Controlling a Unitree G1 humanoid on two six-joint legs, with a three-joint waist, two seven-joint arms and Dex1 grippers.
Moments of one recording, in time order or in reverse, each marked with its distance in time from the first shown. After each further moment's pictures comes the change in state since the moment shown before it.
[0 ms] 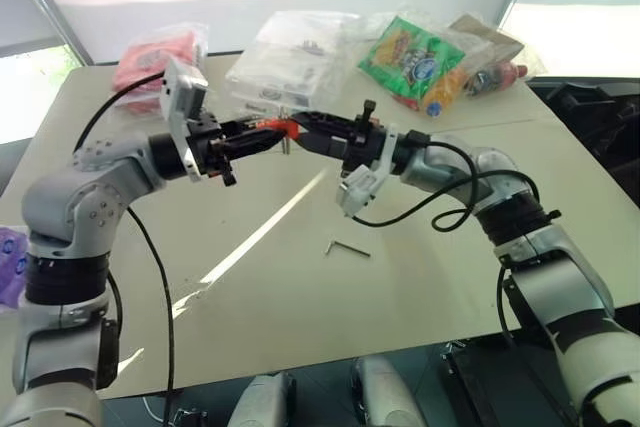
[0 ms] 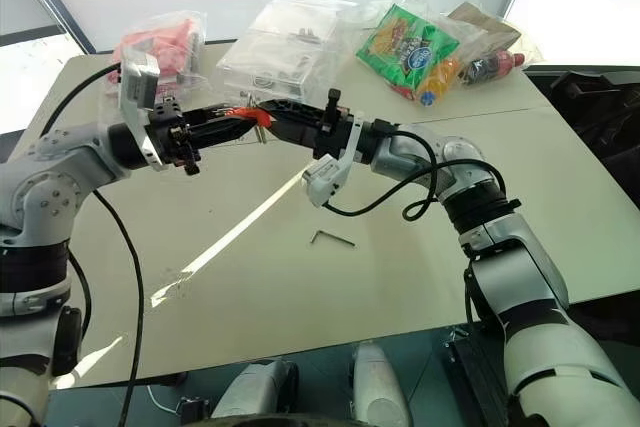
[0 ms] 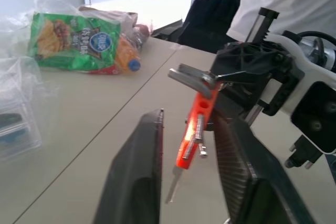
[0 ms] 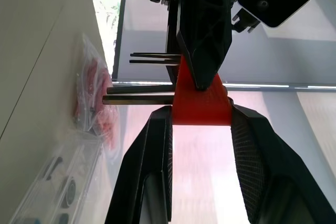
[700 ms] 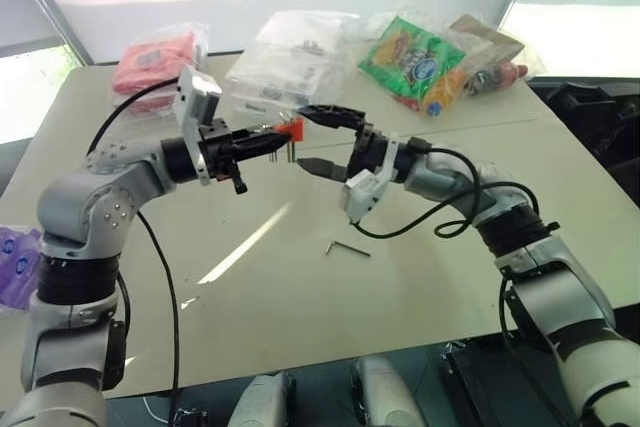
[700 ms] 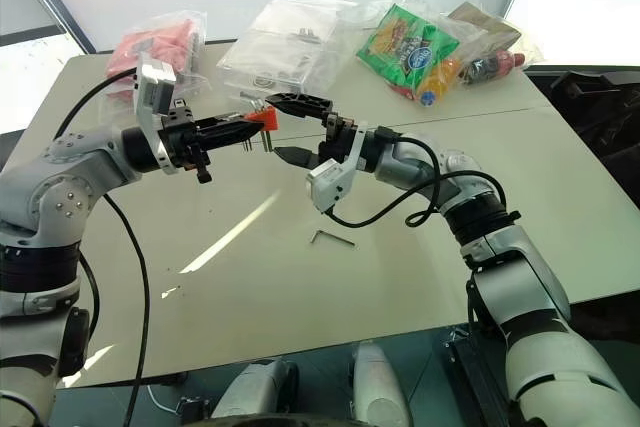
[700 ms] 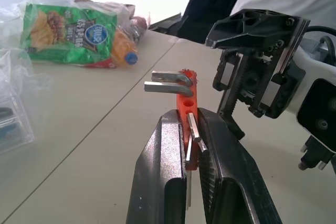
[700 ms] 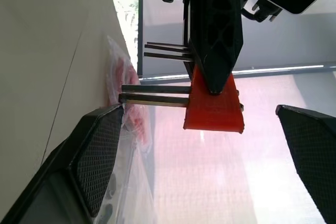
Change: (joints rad) left arm 0.001 -0.025 -0.024 0.002 0.041 -0.002 0.019; right arm 0.063 -0.004 0.002 -0.026 0.182 0.040 0.215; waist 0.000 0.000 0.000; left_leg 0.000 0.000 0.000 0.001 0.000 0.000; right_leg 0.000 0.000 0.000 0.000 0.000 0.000
